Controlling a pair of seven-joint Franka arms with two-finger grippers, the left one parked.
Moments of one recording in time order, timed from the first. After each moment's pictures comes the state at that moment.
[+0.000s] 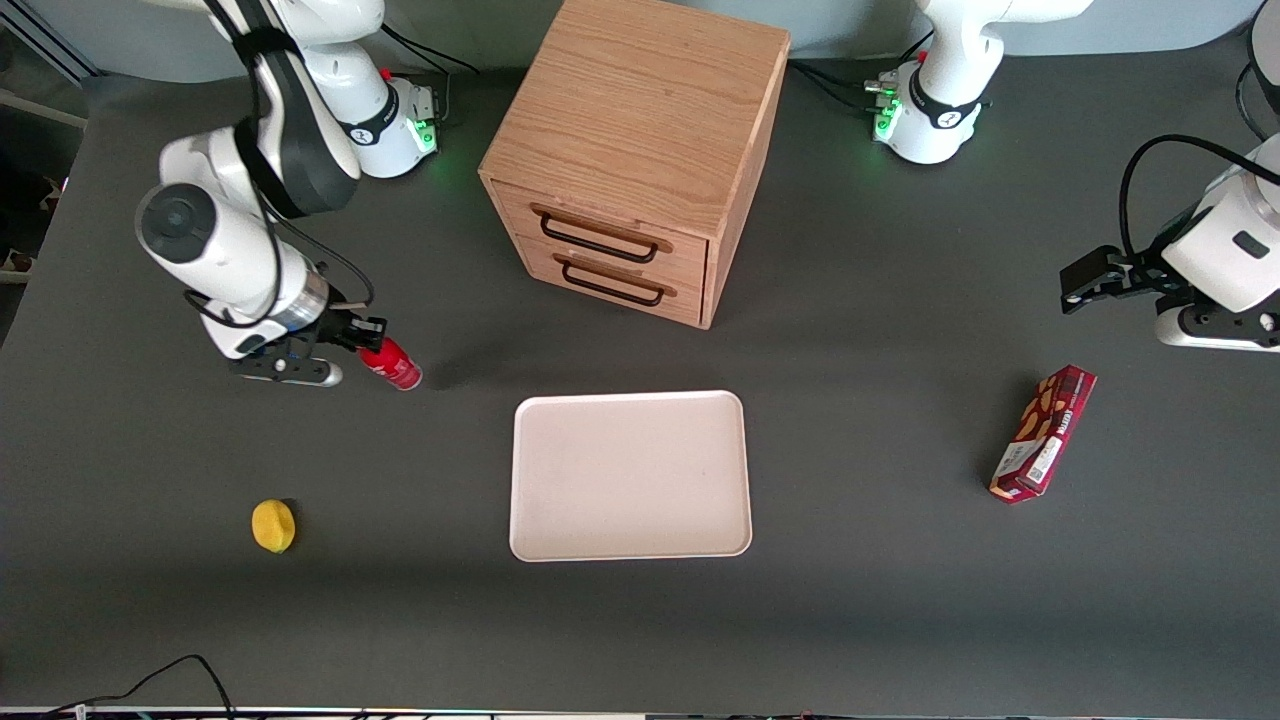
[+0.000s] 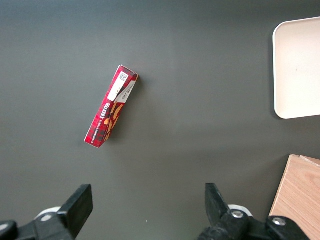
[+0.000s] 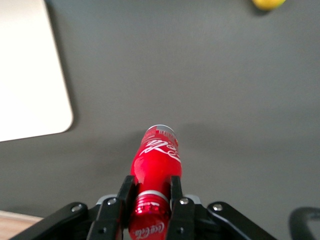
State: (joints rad) arm 0.06 0.02 0.17 -2.04 -0.01 2.00 0.38
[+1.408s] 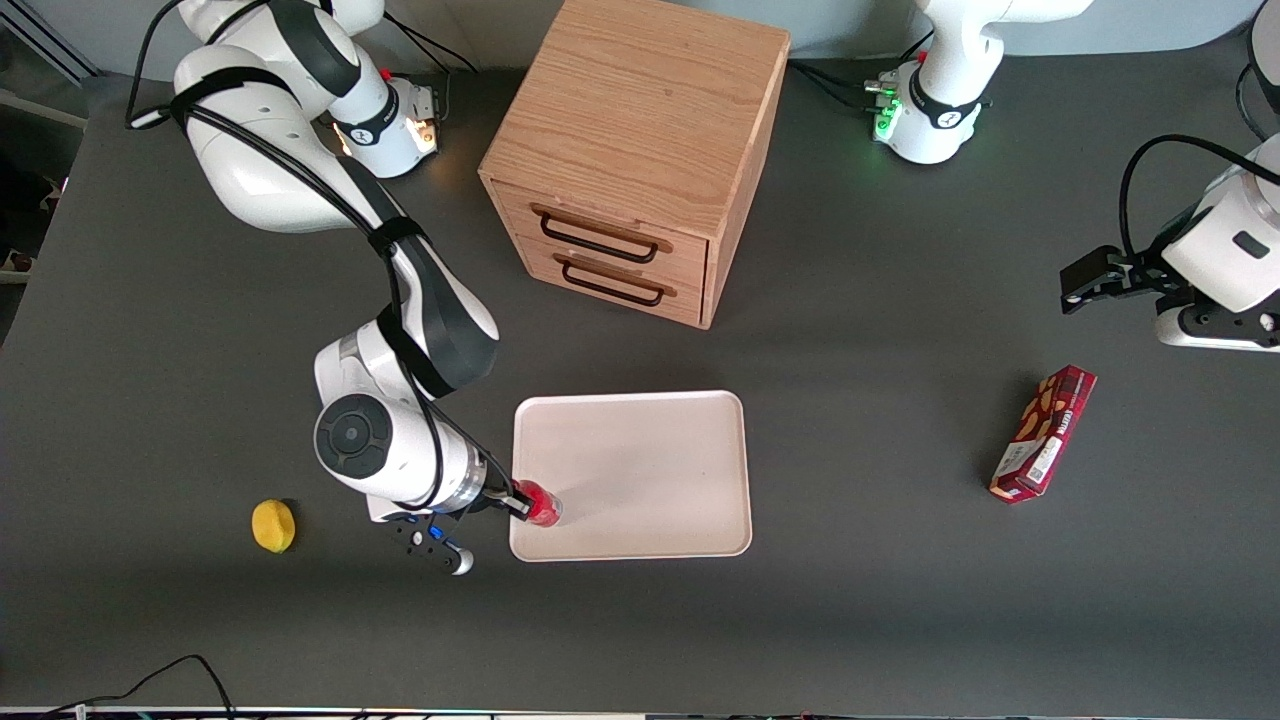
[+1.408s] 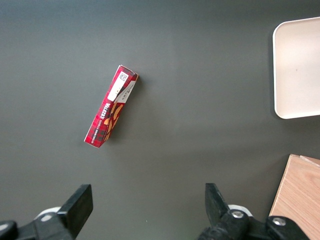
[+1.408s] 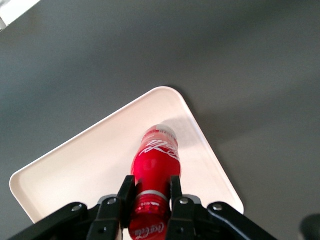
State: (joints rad) arm 0.24 0.91 0.28 -0.97 -0.12 1.91 0.97
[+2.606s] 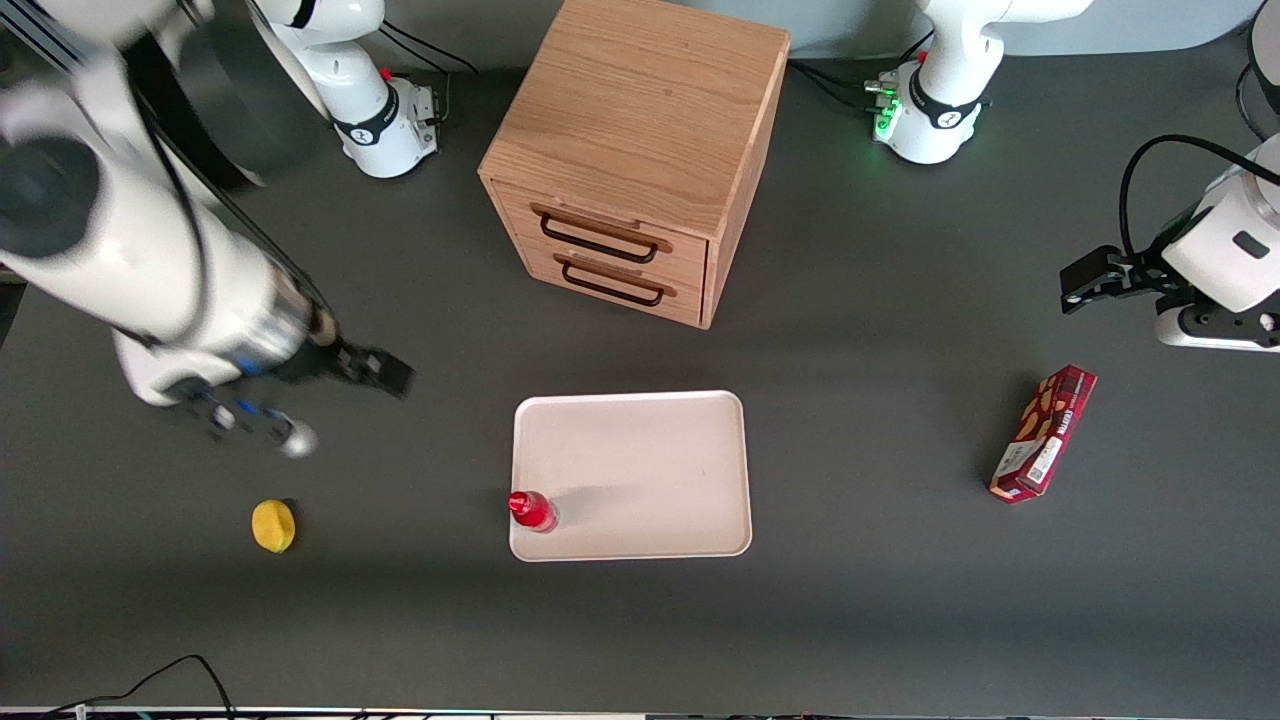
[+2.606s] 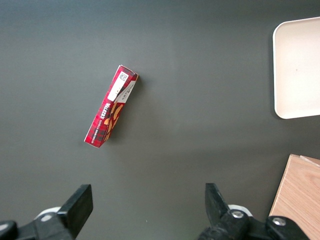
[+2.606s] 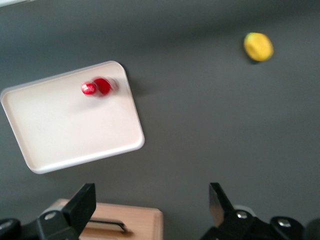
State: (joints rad) arm 0.06 0.44 0.43 -0.93 -0.20 1.27 0.60
